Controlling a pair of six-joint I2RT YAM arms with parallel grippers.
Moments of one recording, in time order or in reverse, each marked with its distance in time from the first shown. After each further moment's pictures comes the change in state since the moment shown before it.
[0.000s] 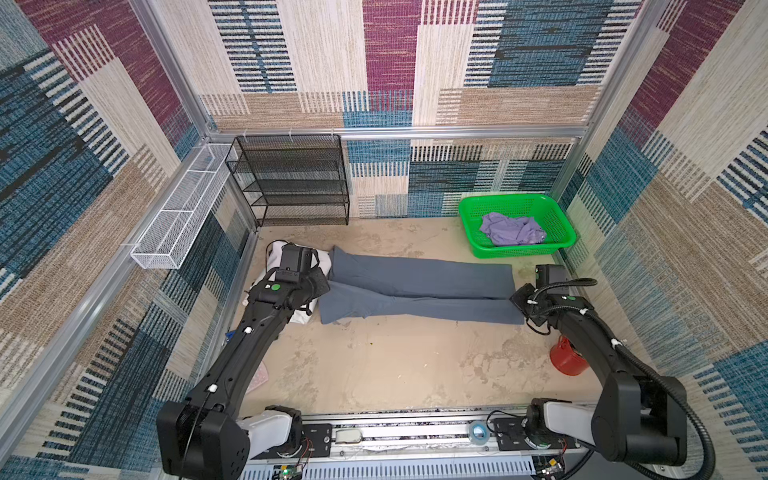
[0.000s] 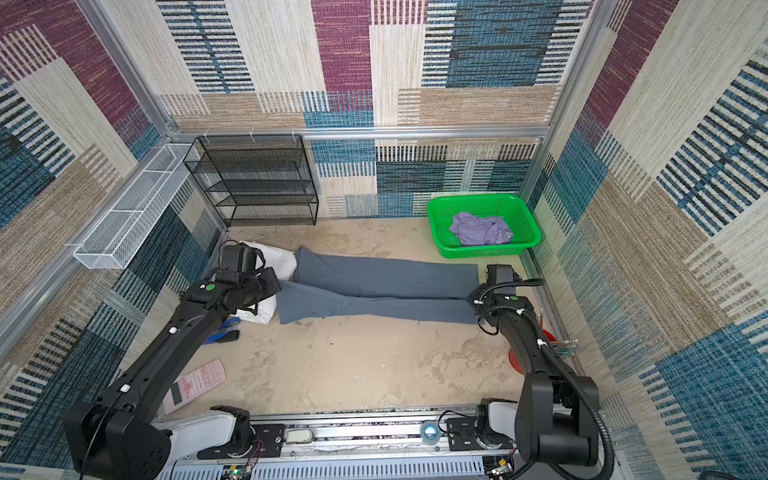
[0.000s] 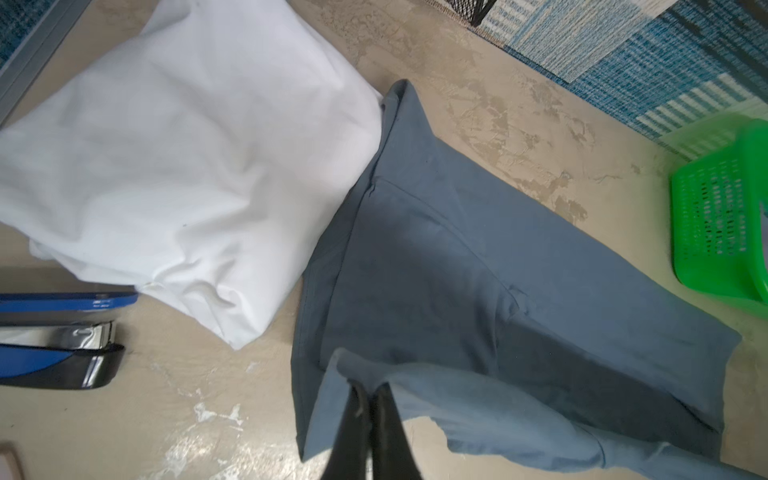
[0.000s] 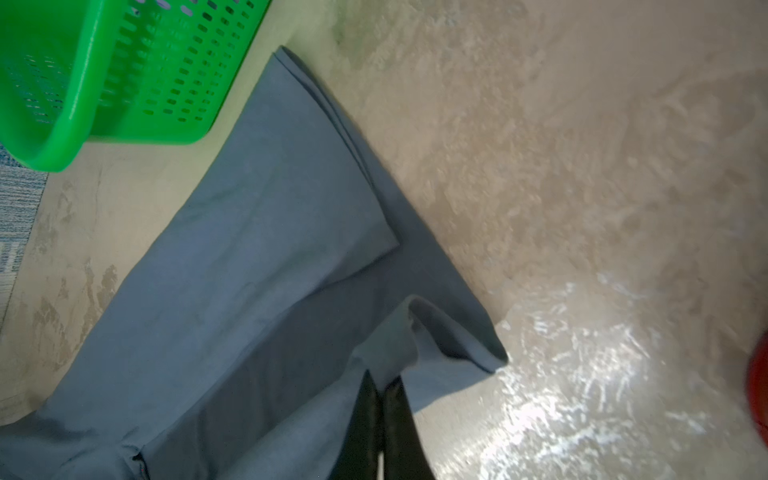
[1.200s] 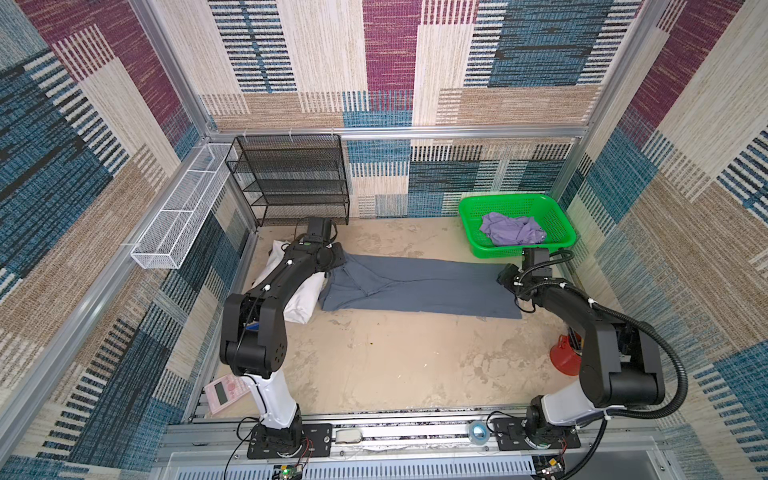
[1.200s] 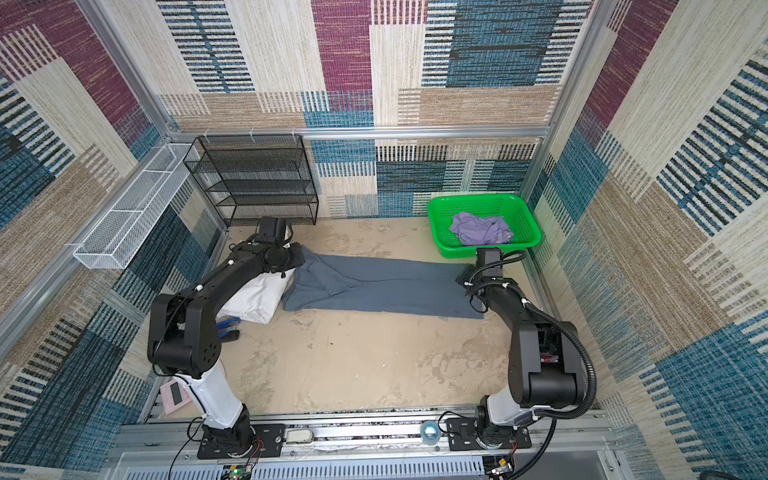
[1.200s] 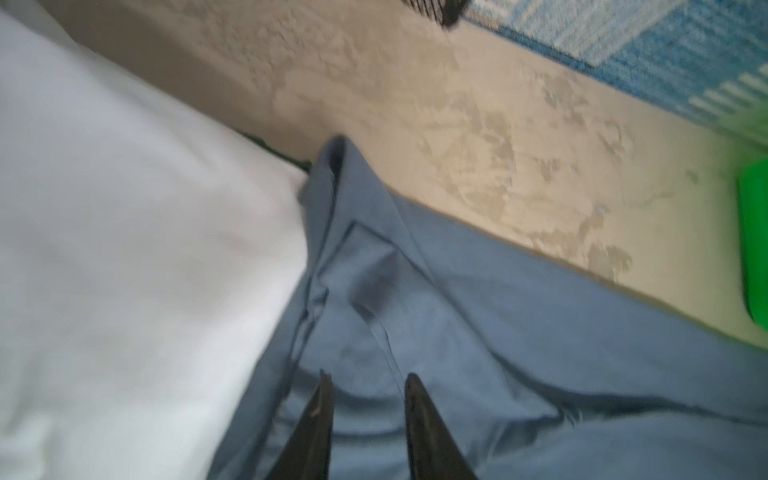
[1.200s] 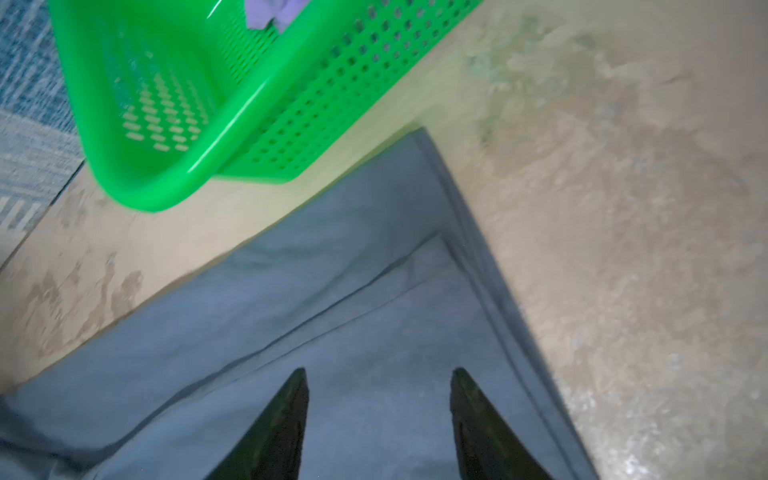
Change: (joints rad) left arm -0.016 0.521 0.257 0.187 0.105 0.127; right arm 0.078 0.229 0.103 0.244 -0.038 -0.190
